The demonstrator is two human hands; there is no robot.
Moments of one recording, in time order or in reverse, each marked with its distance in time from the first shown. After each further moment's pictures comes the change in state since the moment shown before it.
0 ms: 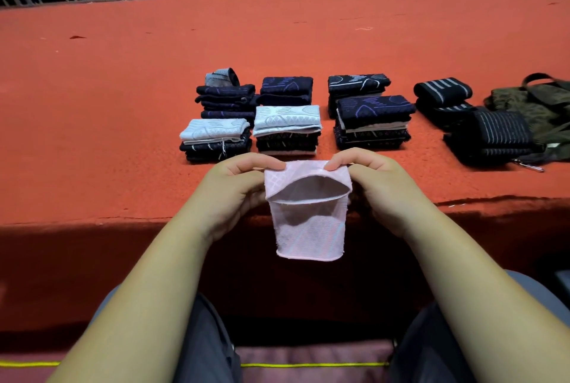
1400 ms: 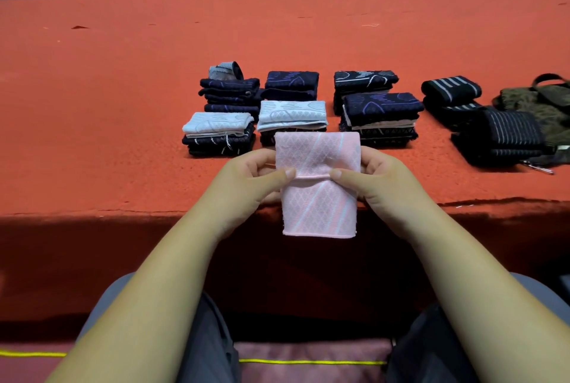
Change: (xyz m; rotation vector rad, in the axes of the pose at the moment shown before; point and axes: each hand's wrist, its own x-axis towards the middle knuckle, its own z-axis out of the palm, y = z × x) left_hand -0.005 0.002 0.012 0.111 -0.046 0.021; right_hand 0.006 0.013 -0.003 0.045 -0.085 -0.060
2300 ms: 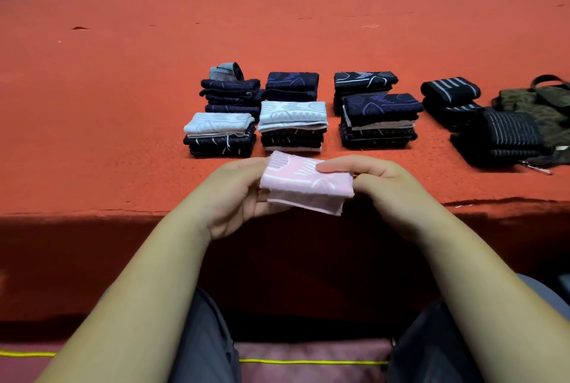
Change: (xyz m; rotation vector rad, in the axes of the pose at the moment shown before) left_hand 0.003 0.003 -0.012 -0.189 -0.087 -0.225; right_hand -0.011 -0.013 -0.003 -0.166 -0.072 -0.010
